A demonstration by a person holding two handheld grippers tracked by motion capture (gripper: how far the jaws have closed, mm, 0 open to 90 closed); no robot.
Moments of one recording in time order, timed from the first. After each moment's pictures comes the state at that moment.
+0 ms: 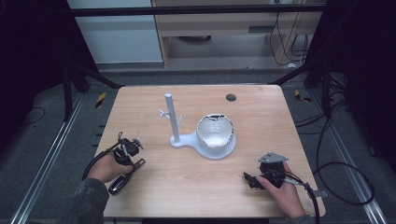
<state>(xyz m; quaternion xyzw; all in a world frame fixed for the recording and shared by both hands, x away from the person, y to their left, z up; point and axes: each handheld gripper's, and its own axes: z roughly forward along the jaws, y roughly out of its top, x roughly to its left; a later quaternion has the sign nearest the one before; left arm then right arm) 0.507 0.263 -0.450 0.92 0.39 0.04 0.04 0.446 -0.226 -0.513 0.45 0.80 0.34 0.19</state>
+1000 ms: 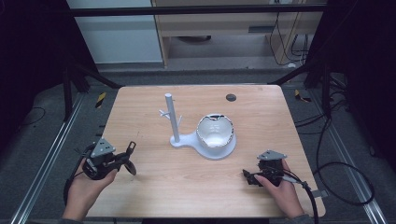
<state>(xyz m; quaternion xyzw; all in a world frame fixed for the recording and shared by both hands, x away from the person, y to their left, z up) 0.427 0.294 -0.390 0.83 0.40 0.21 0.34 0.454 -0.223 -0.513 0.46 0.79 0.34 0.20</state>
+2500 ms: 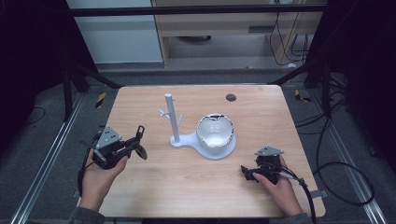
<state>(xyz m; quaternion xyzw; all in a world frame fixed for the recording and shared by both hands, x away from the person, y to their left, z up) 0.442 0.265 -0.365 0.79 0.38 0.25 0.42 0.467 -0.218 -0.513 0.47 0.79 0.34 0.20</state>
